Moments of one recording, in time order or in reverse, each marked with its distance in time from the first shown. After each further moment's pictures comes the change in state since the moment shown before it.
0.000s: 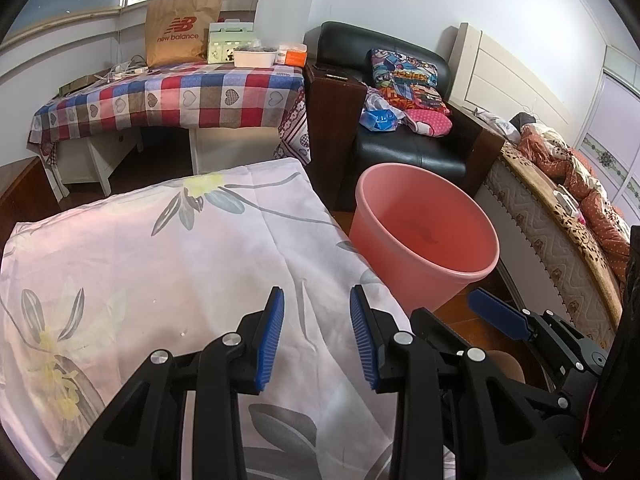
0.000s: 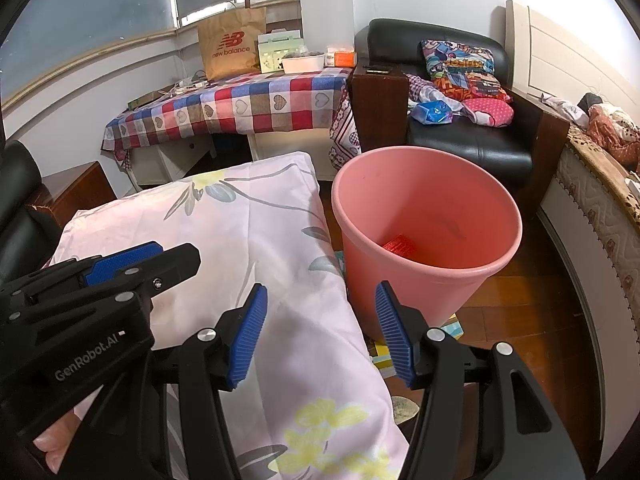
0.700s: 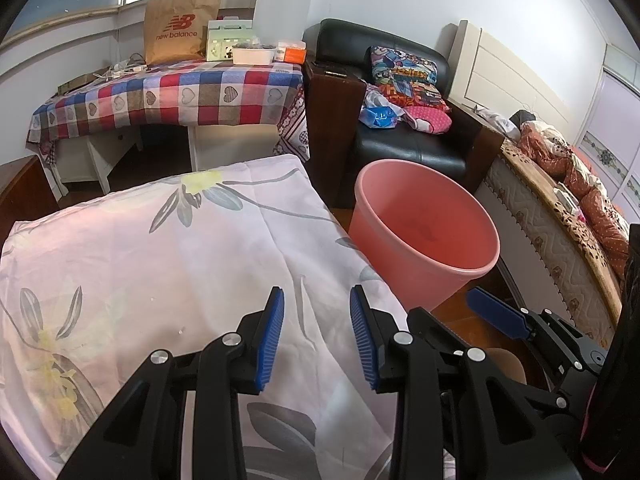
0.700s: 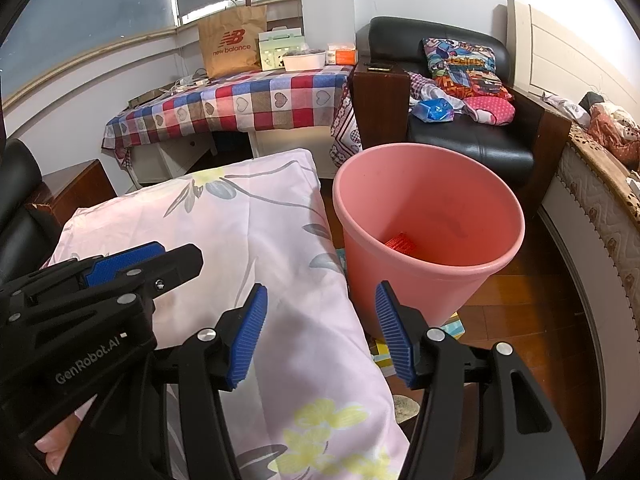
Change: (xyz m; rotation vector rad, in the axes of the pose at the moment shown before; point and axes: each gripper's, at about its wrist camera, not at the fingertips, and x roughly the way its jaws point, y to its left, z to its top) left arm 0.003 0.000 -0.002 0.002 0.008 -0.002; right arm 0.001 0.001 -0.001 -0.001 0.003 0.000
